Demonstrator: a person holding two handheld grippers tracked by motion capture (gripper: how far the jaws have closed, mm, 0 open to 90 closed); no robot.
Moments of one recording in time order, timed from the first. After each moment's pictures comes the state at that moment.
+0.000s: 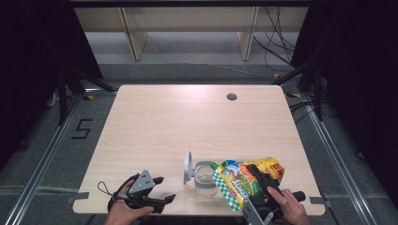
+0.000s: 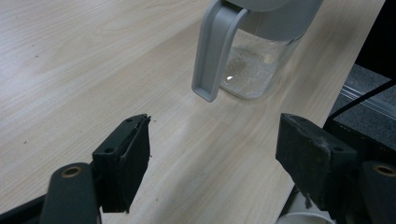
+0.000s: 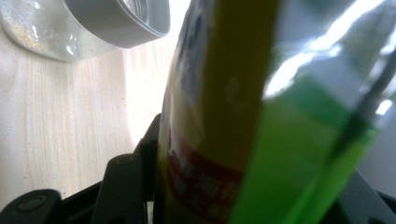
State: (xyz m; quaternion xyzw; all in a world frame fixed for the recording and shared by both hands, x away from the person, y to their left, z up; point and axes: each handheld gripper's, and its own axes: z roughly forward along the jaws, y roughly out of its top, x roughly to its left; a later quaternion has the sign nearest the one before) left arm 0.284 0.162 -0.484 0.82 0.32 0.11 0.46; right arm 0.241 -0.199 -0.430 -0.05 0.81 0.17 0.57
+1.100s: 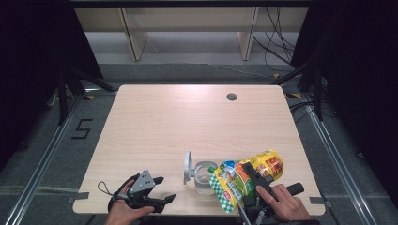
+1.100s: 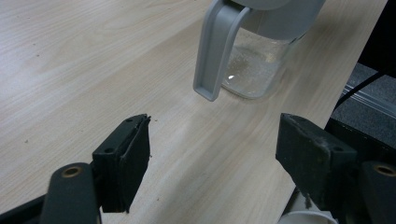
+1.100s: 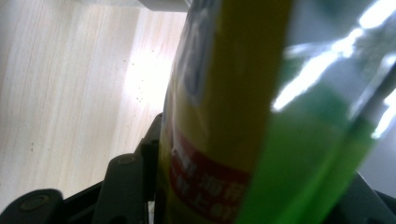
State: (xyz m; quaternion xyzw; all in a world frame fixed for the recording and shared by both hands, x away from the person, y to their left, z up) left arm 0.285 0.163 -0.484 0.83 0.31 0.11 0.45; right arm 0.252 -0.187 -0.433 -0.18 0.79 0.04 0.59
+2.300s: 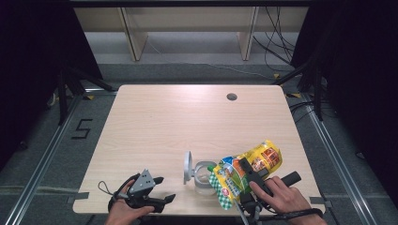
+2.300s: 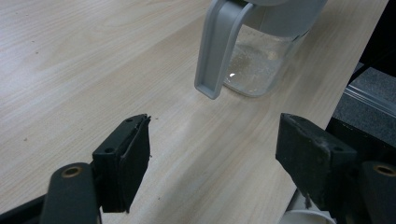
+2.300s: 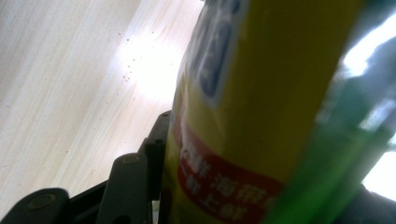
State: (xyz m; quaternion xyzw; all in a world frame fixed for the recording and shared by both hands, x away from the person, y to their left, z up) left arm 0.286 0.163 -0.486 0.83 0.32 0.11 0.45; right arm 0.262 -0.180 -0.424 -0.25 0.77 -0.04 0.58
